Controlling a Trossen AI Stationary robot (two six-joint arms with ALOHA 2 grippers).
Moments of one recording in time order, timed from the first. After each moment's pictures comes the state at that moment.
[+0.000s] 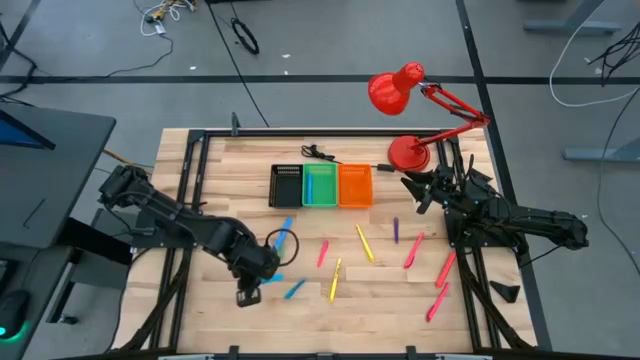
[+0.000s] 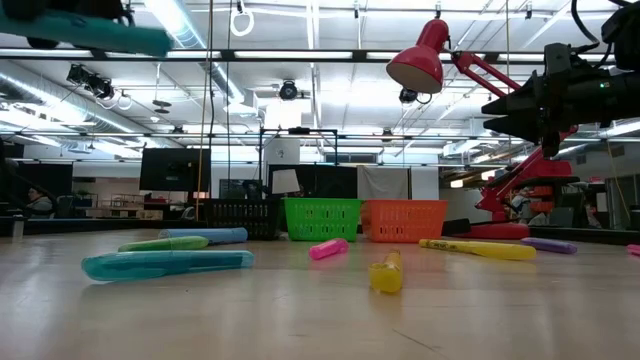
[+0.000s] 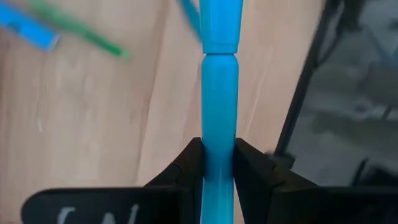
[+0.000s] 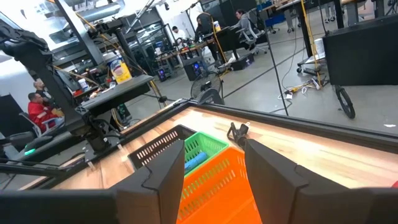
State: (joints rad) left arm -0.47 1.53 1.26 -0.98 0.20 -0.76; right arm -0.23 0.09 0.02 0.07 0.28 0.38
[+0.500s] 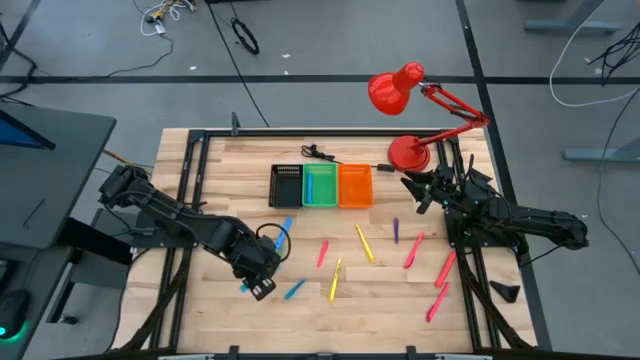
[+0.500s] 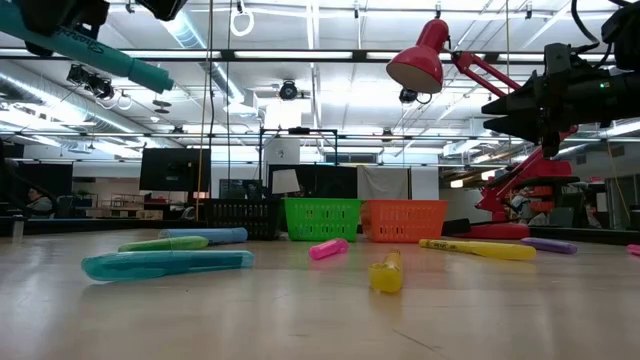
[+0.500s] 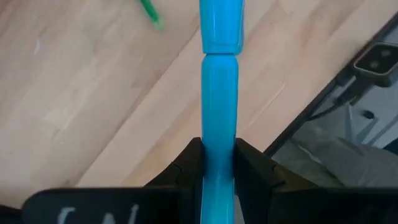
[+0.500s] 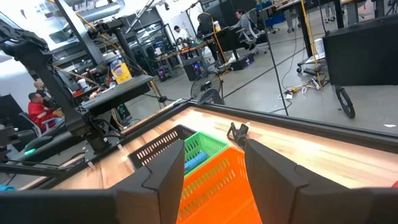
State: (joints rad) left arm -0.45 1.53 1.26 -1.01 0.17 -1.19; right arm -0.23 0.09 0.02 0.07 0.28 0.38
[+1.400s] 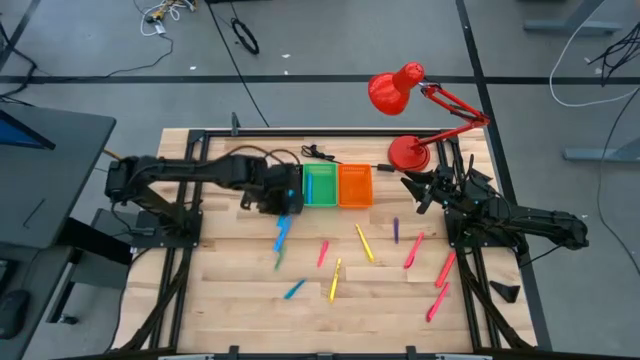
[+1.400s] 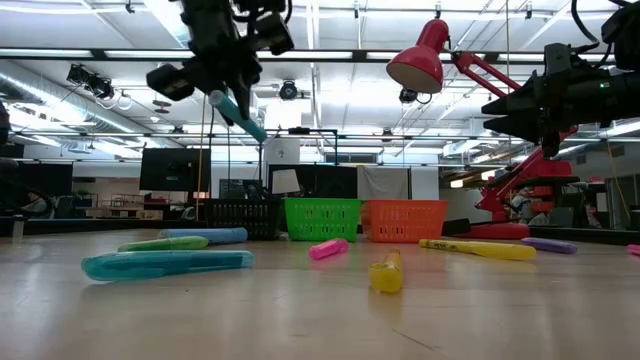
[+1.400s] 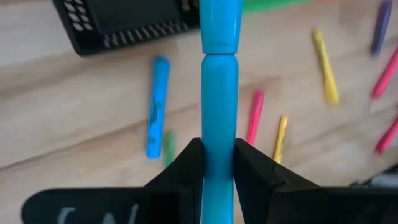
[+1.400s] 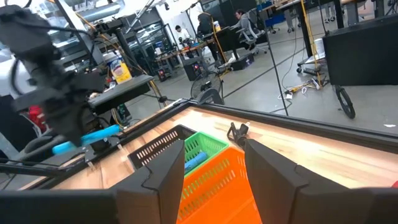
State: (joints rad) left arm 0.11 1.52 1.26 -0.92 0.12 -1.27; right arm -0.23 0.09 0.02 0.07 0.28 0.38
